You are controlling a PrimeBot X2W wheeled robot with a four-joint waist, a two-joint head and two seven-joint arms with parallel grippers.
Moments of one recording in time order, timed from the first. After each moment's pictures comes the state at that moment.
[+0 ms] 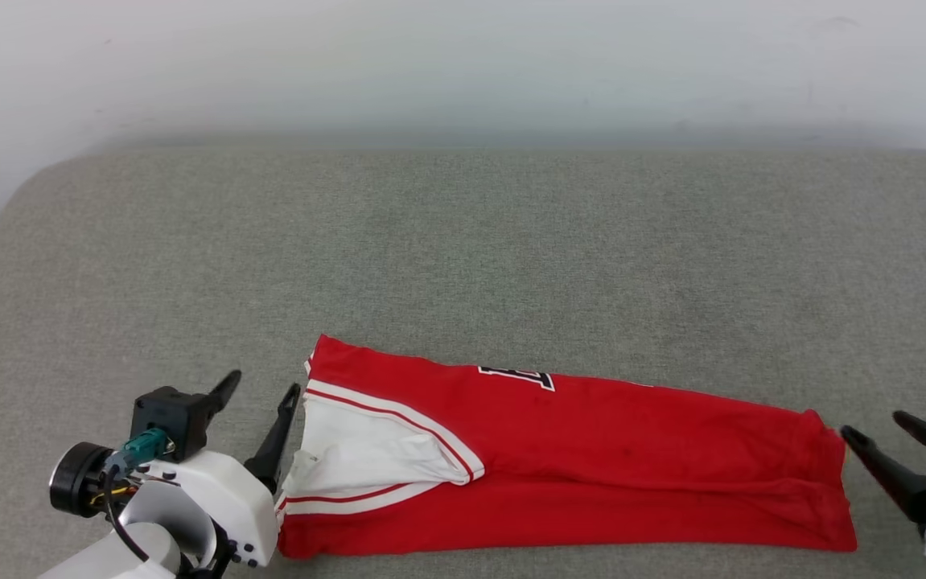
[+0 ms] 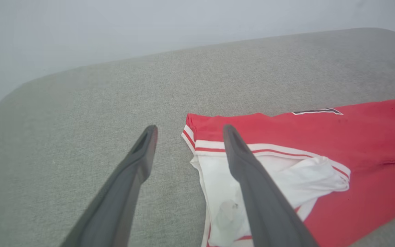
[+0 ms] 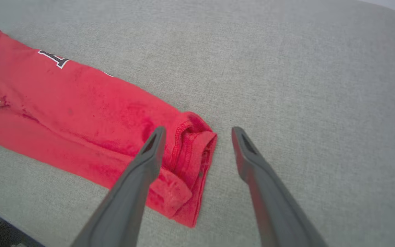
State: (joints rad) left arm -0.44 0.80 -1.01 0.06 -1.00 0.35 -0.22; right arm -0.06 -0.69 0.22 0.05 0.73 0.13 0.32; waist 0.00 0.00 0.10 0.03
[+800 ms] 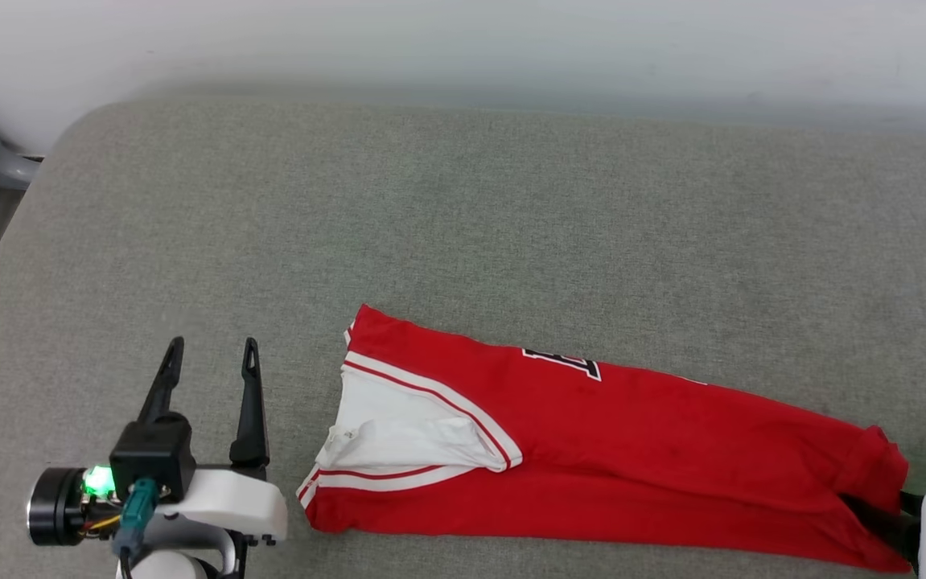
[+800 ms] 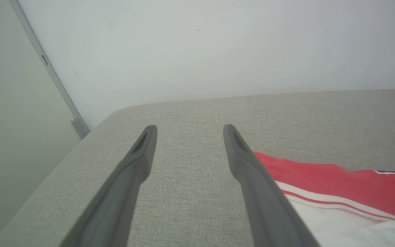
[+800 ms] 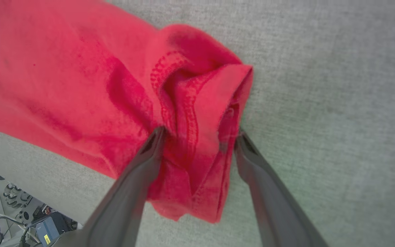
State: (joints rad) left arm -0.16 0.55 -0.52 -0.02 -0.51 0.50 -0.26; right arm -0.09 -0.68 0.23 0.23 0.89 0.13 0.60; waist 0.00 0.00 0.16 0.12
